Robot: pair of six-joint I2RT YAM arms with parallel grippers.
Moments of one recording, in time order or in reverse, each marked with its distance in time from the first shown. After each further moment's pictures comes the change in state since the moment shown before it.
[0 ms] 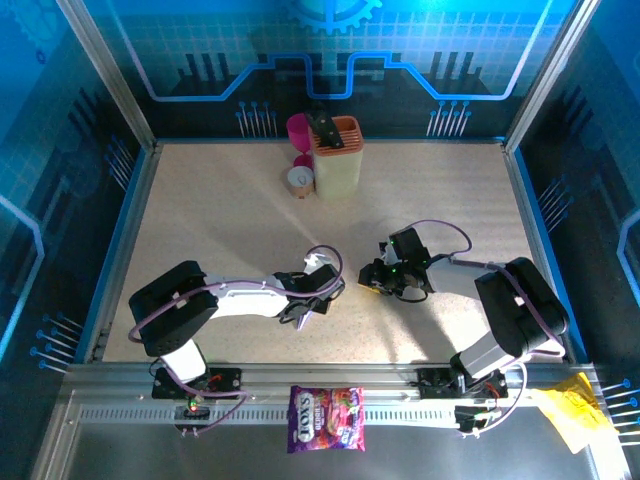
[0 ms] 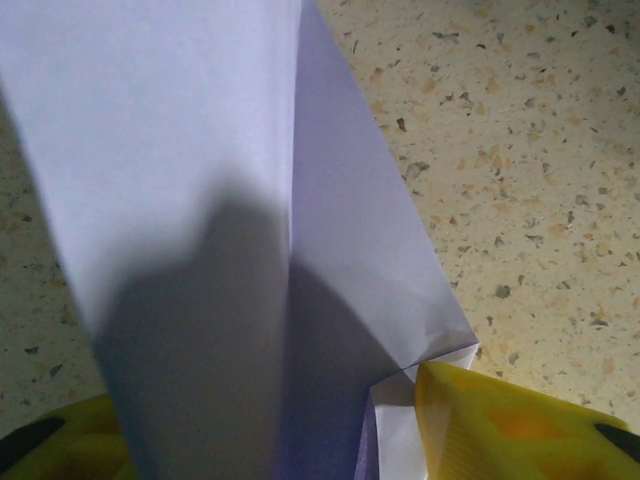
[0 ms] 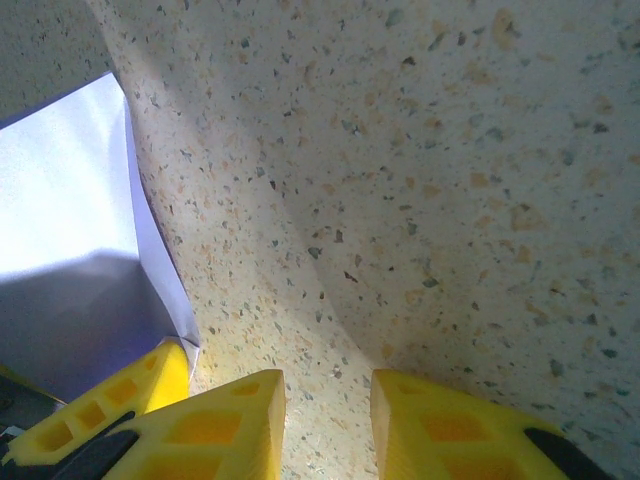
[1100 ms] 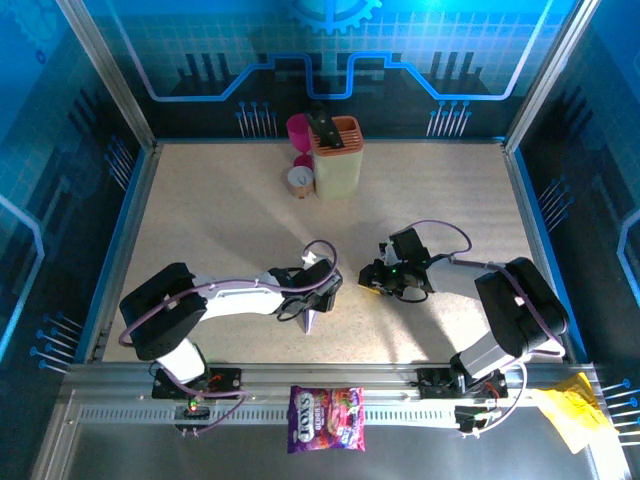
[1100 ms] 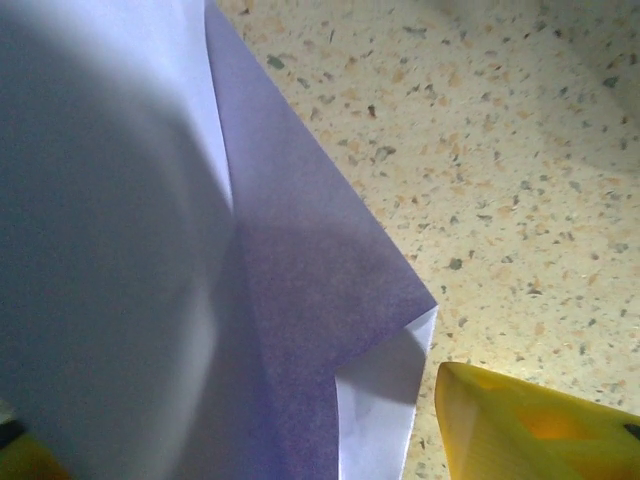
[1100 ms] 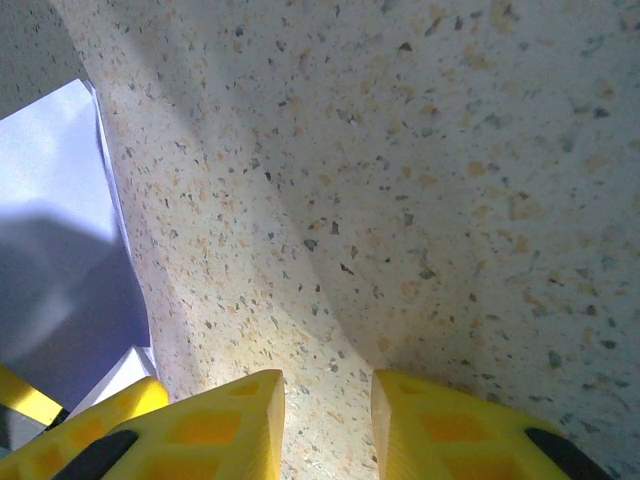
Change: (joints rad) left arm 0.020 -0.059 0.030 -0.072 0.084 -0.022; right arm 0.000 0.000 0.000 -0.010 -0.006 -0.005
